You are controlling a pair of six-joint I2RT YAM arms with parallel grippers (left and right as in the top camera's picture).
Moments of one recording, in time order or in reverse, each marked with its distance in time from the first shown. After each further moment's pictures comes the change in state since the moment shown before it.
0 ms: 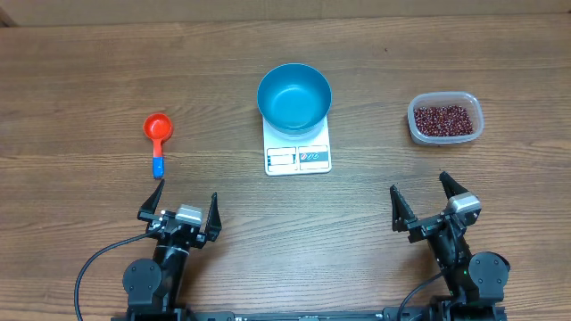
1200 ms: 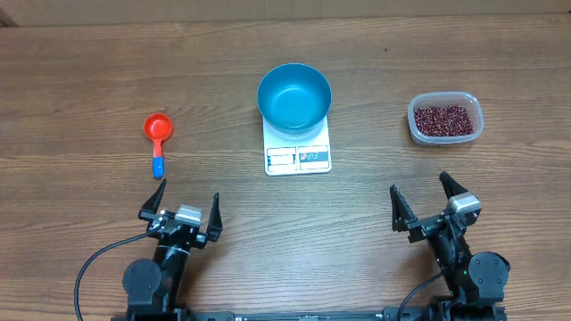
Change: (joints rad) left arm 0.000 0.000 0.001 0.005 0.026 -0.038; right arm 0.000 0.000 0.000 0.000 0.000 0.001
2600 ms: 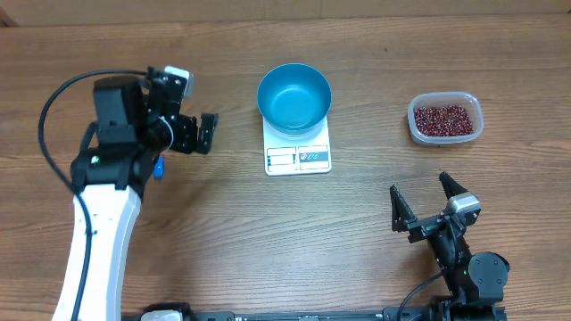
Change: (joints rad) left arm 0.005 1.303 1.162 -0.564 0.067 -0.092; right arm 0.000 -0.002 -0.003 0.000 0.000 0.000
